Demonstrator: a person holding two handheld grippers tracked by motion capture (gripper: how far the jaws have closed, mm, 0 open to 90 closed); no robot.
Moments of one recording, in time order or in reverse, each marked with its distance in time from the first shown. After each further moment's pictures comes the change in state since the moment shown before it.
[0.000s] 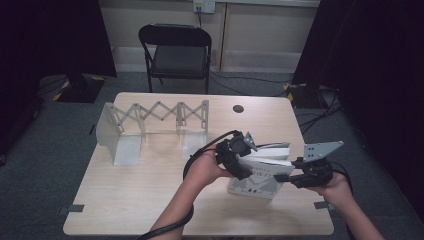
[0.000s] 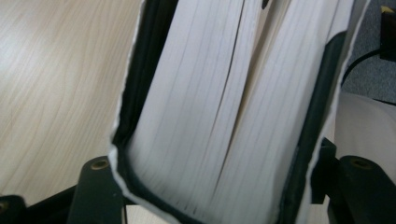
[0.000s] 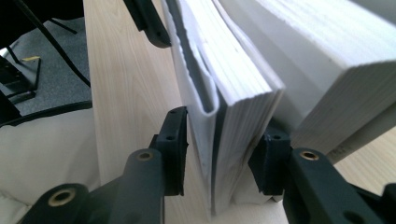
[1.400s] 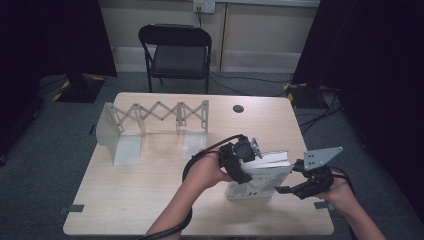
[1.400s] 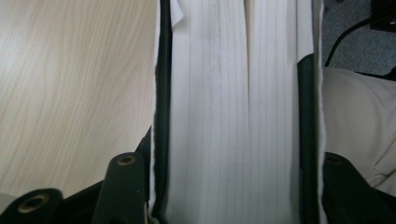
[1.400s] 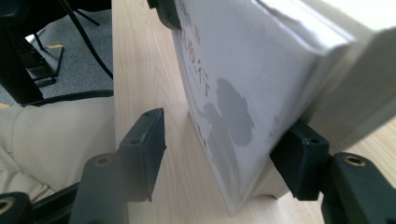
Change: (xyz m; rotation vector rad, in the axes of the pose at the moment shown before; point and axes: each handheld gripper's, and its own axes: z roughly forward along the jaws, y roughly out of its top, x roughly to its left) left arm -0.014 0.006 -0.011 0.075 -0.038 0.044; right arm 0.007 -0.008 0.002 -0.002 0.076 -0.076
